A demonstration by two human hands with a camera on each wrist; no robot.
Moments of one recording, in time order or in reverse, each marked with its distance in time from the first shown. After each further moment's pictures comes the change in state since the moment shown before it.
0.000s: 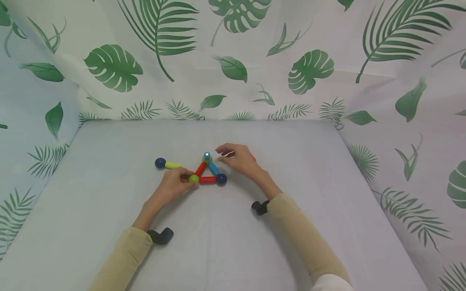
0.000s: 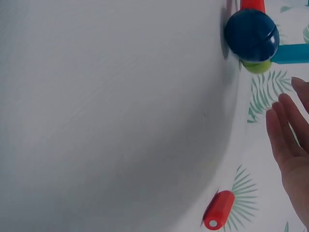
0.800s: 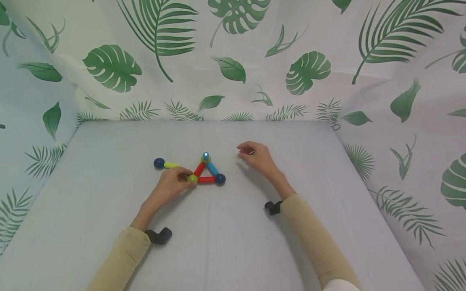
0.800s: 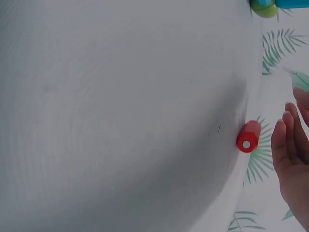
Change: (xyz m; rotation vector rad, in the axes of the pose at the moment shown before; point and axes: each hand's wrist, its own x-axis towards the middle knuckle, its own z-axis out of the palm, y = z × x) left_hand -0.002 0.000 -0.002 -0.014 0.011 -0.017; right_hand -0.022 0.039 -0.035 -0.060 0.142 0.142
